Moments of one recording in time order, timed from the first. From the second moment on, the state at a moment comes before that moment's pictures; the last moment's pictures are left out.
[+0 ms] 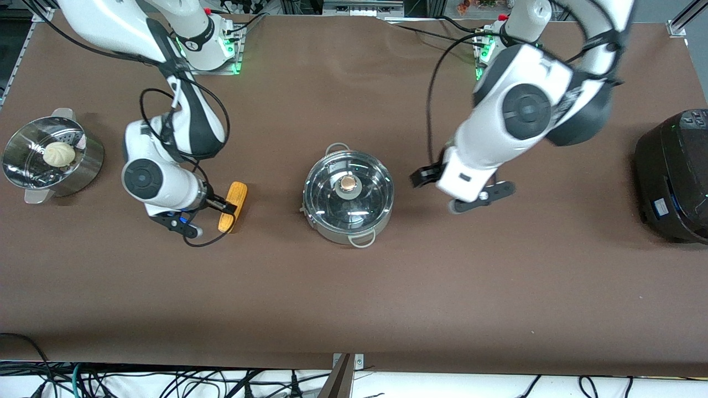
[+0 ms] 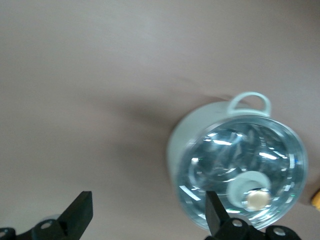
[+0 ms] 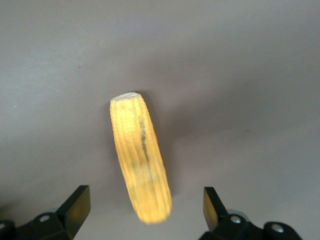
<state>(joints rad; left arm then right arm) -0.35 0.49 -0.19 -1.32 -0.11 1.75 -0.88 0.24 0.50 0.02 -1.82 0.00 2.13 0.70</state>
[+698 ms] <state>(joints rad) -0.66 0.81 -0.08 -1.06 -0.11 1.88 -1.19 0.25 0.55 0.02 -1.96 0.00 2.38 0.69</state>
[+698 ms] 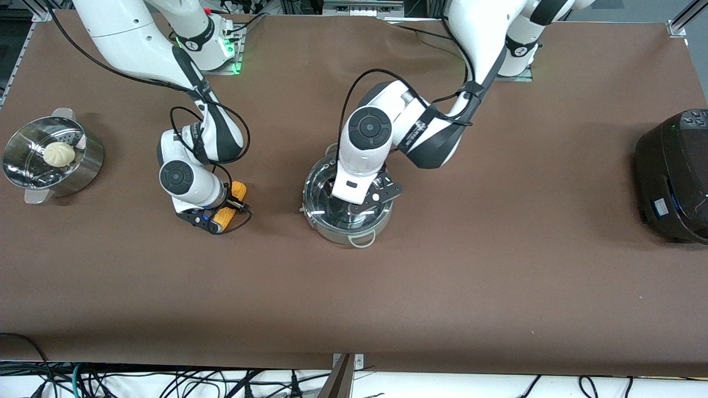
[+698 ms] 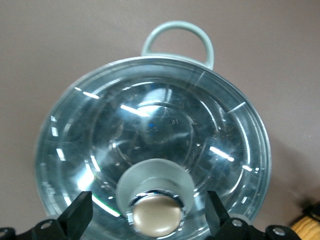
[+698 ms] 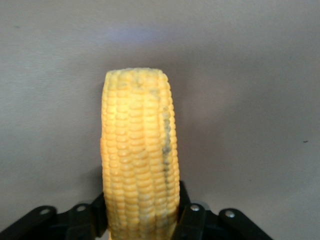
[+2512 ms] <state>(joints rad) -0.34 0.43 -0.05 -1.28 -0.14 1.59 -0.67 0.28 0.36 0.02 -1.54 0.05 1.71 0.55</state>
